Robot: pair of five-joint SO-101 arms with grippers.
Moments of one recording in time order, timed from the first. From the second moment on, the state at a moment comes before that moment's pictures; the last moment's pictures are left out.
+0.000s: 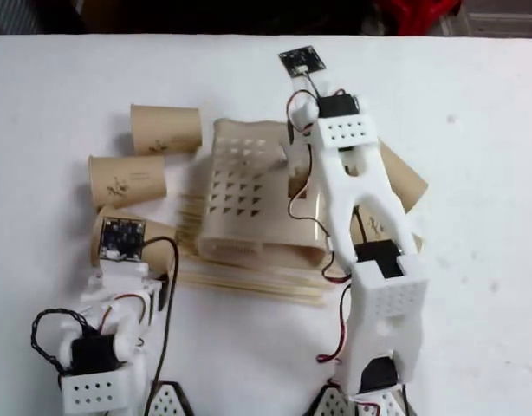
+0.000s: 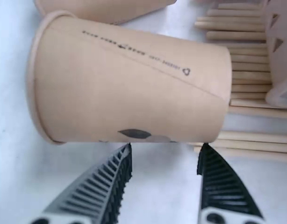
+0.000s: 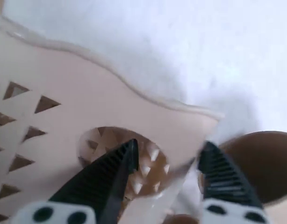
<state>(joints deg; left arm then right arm) -13.8 -103.9 97.1 70.7 -11.6 -13.9 28.1 -23.2 74.5 11.4</state>
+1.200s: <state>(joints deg) -13.8 -103.9 97.1 70.7 -11.6 -8.9 -11.5 -29.2 65.9 -0.7</state>
